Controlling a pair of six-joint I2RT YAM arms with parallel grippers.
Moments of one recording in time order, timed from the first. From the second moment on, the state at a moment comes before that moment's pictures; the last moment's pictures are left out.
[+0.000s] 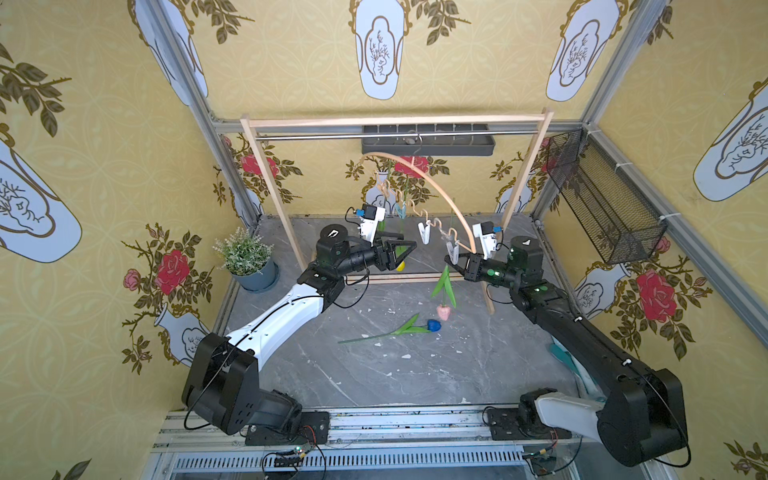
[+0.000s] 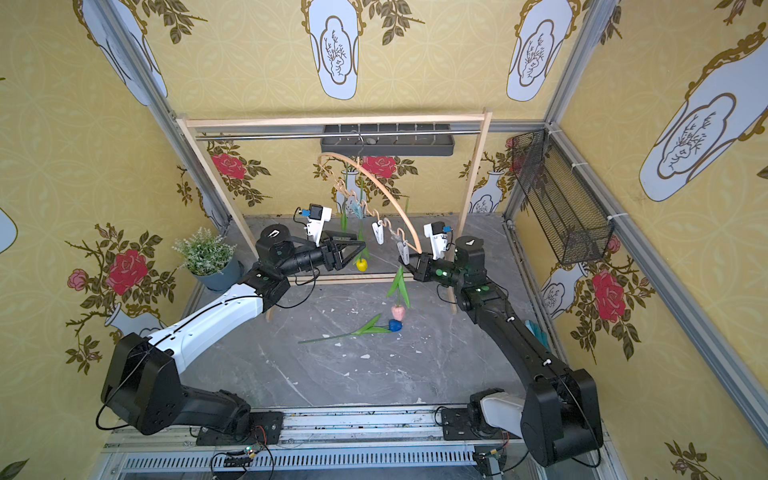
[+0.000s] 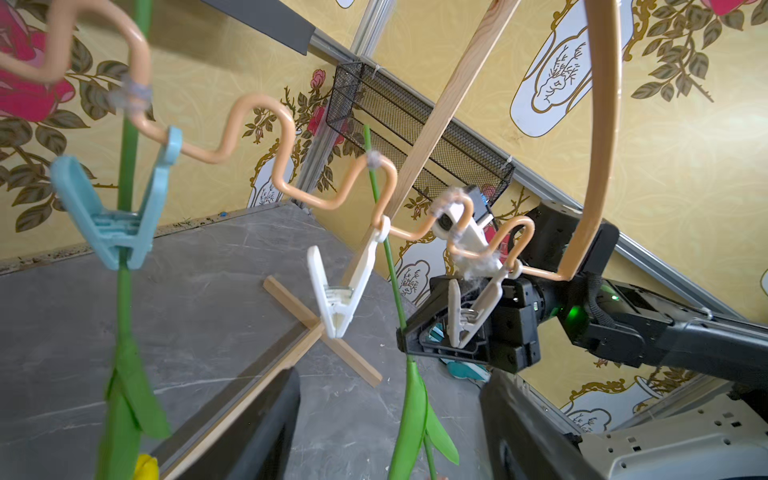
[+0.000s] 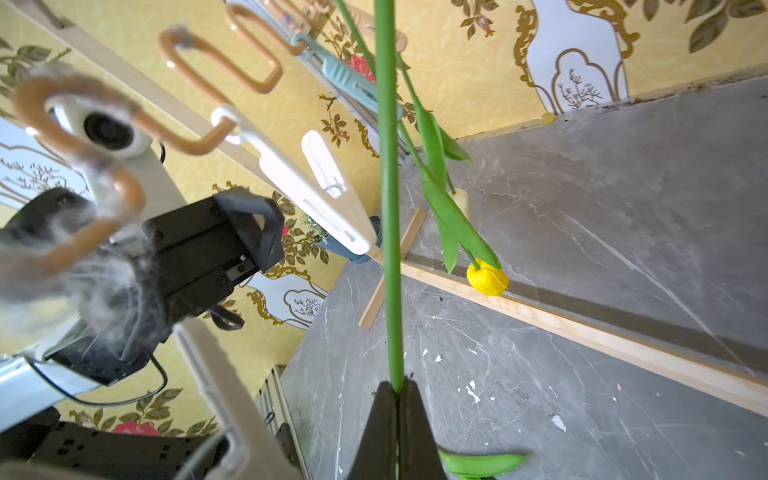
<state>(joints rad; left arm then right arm) -0.52 1.44 1.05 0.37 0.66 -0.49 0.35 1.23 0.87 0.04 -0.75 0.53</state>
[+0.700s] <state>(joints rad) -0.55 1.57 1.21 0.31 0.65 -0.36 0.42 1.27 0.93 -0.06 -0.73 0.43</state>
